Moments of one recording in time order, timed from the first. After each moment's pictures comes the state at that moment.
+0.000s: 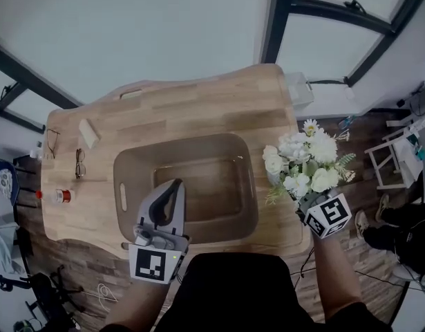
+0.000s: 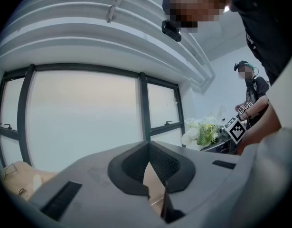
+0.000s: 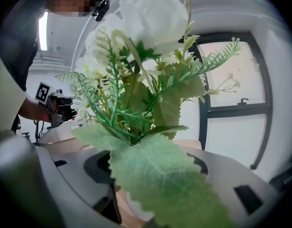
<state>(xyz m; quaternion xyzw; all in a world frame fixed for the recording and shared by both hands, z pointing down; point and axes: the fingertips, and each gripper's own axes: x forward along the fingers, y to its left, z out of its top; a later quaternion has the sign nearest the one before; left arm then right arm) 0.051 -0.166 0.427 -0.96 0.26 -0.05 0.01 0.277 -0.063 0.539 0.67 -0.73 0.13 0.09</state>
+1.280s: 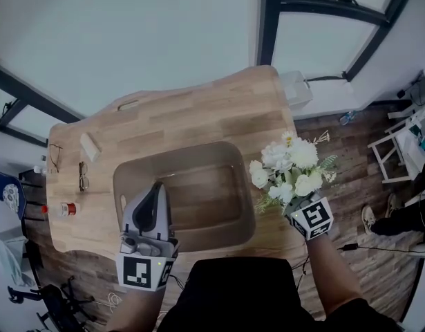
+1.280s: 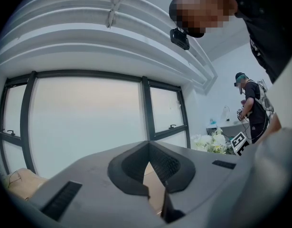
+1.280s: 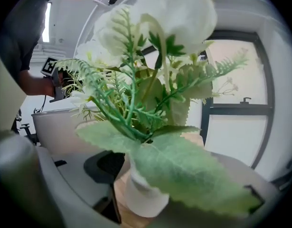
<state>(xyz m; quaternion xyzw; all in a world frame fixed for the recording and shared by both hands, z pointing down) 0.043 -0.192 0.394 -0.96 0.27 -0.03 0.05 0.258 -0.072 0.586 0.66 -0.73 0.13 0.12</state>
